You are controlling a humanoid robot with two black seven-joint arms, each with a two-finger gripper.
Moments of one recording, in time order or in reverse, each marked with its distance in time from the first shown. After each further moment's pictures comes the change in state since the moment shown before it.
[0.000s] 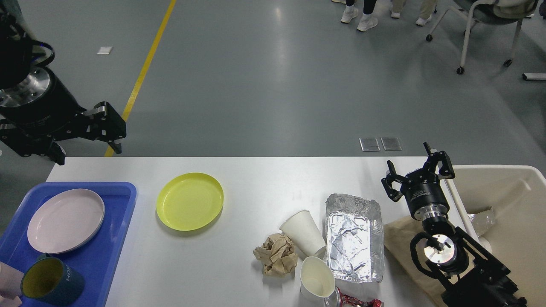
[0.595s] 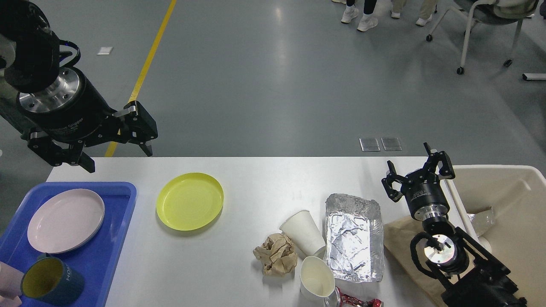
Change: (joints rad) left arm -0.055 -0.087 -0.004 -0.109 -0.179 0.012 0.004; right arm 0.000 0.000 0.000 0.000 0.000 0.000 0.000
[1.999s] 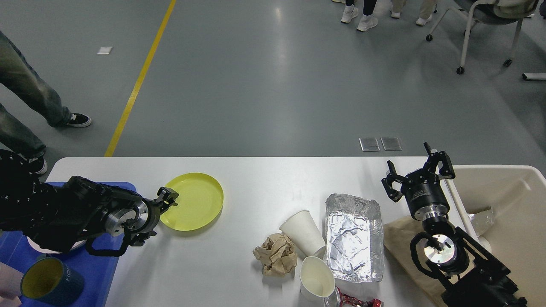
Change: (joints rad) left arm 1.224 0.102 -0.585 0.624 -0.232 0.819 -0.018; right arm 0.000 0.000 0.000 0.000 0.000 0.000 0.000
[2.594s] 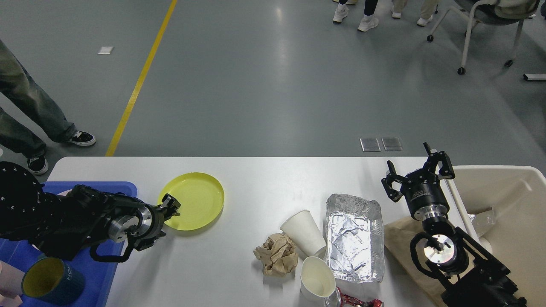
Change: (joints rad) left arm 0.065 -0.007 -0.053 0.053 0.041 -0.027 0.000; right arm 0.000 0.001 0.000 0.000 0.000 0.000 0.000
